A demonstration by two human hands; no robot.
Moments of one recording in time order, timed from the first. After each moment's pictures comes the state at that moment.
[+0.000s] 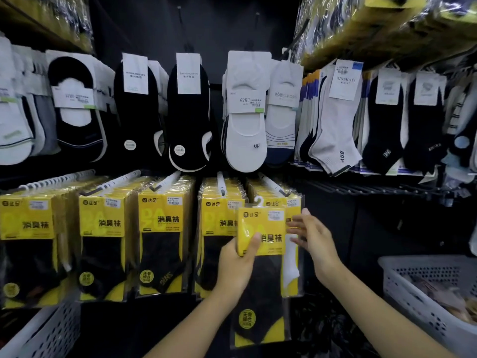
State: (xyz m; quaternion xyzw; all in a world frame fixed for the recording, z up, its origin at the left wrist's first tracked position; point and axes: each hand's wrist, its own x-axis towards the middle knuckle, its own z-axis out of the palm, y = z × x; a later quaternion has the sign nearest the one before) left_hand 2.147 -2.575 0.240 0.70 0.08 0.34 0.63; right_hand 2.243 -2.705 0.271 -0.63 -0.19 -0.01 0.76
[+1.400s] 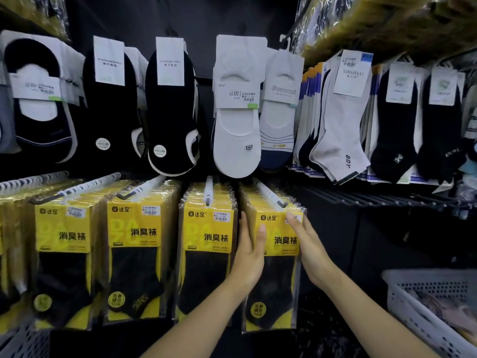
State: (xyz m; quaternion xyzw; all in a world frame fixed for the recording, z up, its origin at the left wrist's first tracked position) left_hand 2.228 -2.579 0.250 0.72 0.04 0.25 0.64; right_hand 2.309 -2.688 0.265 -0.60 -0.32 0.07 0.73
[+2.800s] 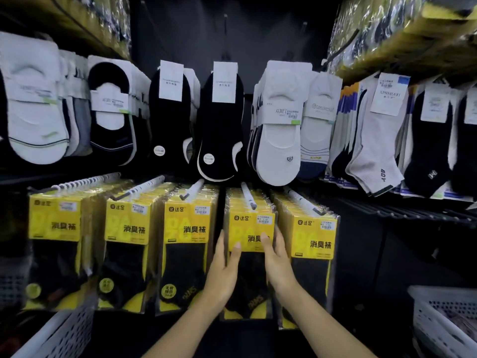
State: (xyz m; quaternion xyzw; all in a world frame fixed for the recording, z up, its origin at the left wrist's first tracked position) left_hand 2.143 -2.496 0.226 0.72 0.11 0.32 0.60; right_hand 2.218 -2.590 0.245 -0.67 -0.28 0.05 0.68
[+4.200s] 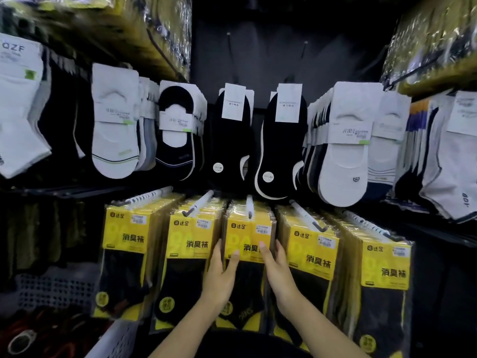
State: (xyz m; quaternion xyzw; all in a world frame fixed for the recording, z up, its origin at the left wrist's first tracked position) left_hand 2.087 -2.386 0.235 0.72 0.16 0.36 0.57; right_hand 2.165 -2.484 0.254 -0.67 -0.28 0.14 0.67
